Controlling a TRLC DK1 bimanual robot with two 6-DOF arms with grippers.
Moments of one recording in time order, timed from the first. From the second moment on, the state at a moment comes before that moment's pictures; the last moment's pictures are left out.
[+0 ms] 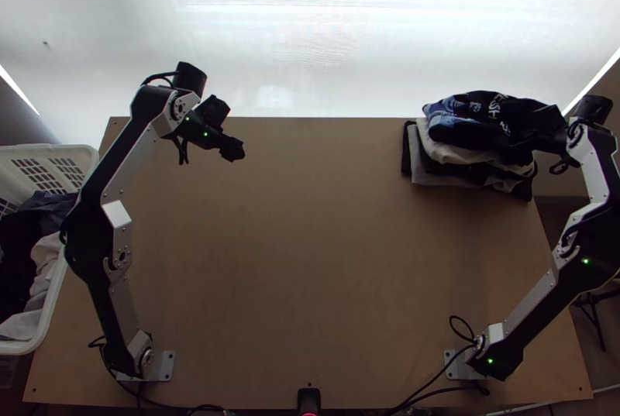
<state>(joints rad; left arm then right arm) -0.20 2.04 2.06 -1.14 0.28 0.29 -0.45 2.08 1.79 -0.55 -0.38 -0.71</state>
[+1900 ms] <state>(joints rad) -0.18 2.01 2.03 -1.16 0.27 0.27 -0.26 1.85 1.09 0.44 -0.23 -0.34</state>
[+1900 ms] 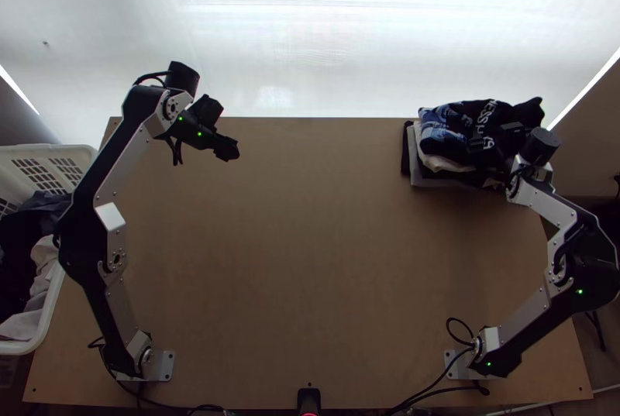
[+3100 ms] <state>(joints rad) -0.18 1.97 2.00 -1.16 0.28 0.26 -0.30 1.84 1.38 0.38 -0.15 -0.26</state>
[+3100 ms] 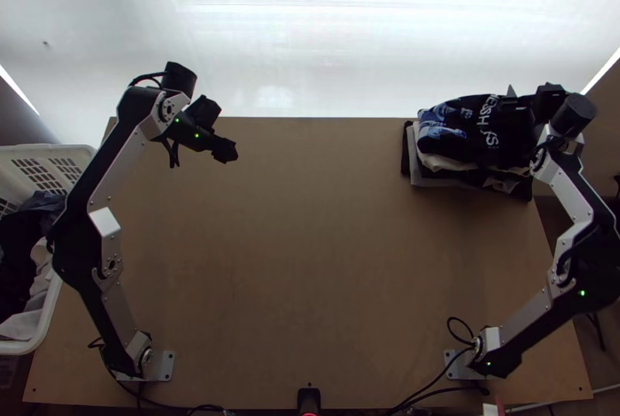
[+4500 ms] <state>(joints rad) -0.23 1.95 1.98 -1.13 0.26 0.24 -0.18 1.83 1.35 0.45 -0.11 -0.30</state>
